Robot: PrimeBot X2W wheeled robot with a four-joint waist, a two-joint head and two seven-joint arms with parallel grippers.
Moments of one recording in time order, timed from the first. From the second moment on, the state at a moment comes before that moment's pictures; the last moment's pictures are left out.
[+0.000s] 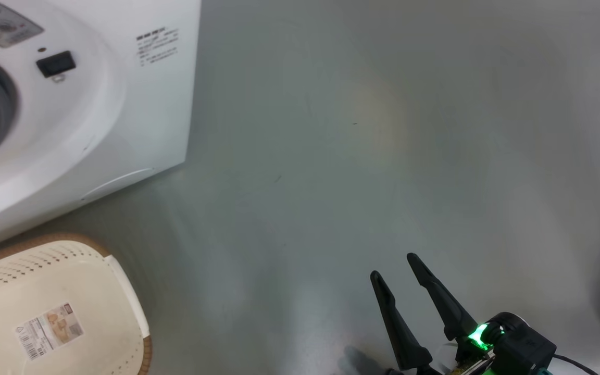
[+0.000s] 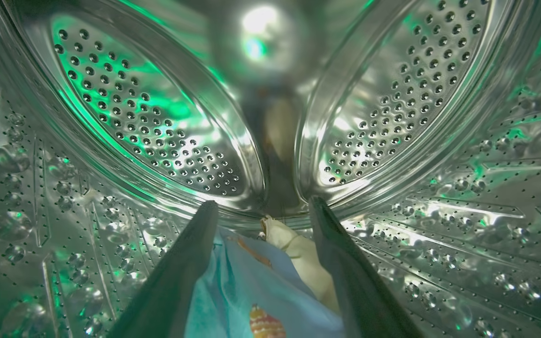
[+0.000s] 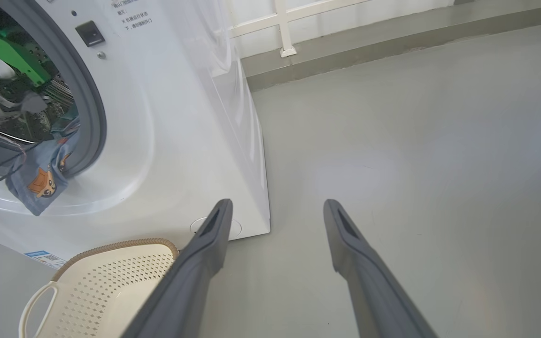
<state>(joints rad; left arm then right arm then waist) -1.31 0.57 -0.27 1.13 -0.57 -0.02 -0.25 0.08 -0.04 0.30 -0.18 0.29 0.12 -0.25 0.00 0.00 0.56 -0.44</state>
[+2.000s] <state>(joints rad) -0.16 0.44 -0.15 0.09 -0.65 0.08 -0.25 -0.05 -0.04 0.13 -0.10 0.23 0.12 -0.25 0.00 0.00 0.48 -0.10</state>
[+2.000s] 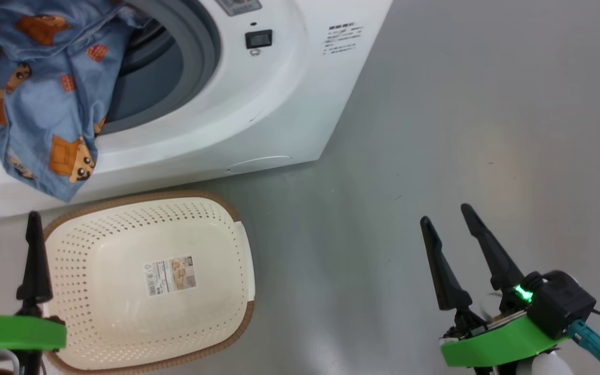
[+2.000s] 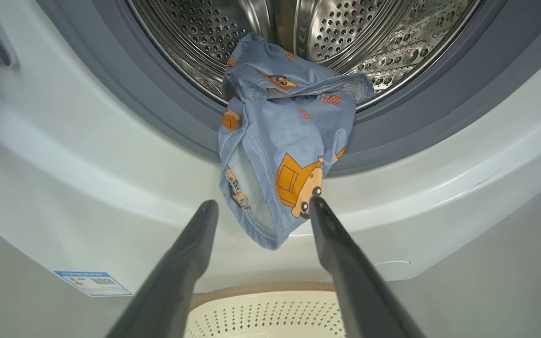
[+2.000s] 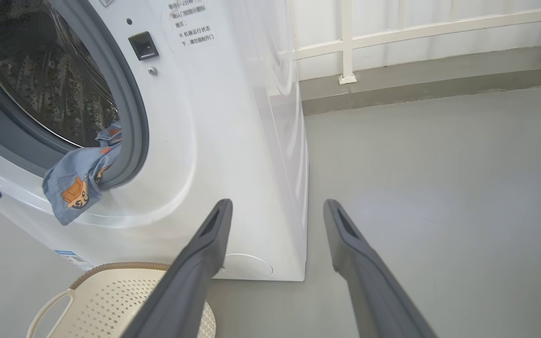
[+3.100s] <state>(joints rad) -0.05 0.47 -0.16 -0.06 -0.66 0.12 -0.21 -0.08 -0.05 0.12 -0.10 0.22 0.12 -0.25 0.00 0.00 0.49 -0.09</state>
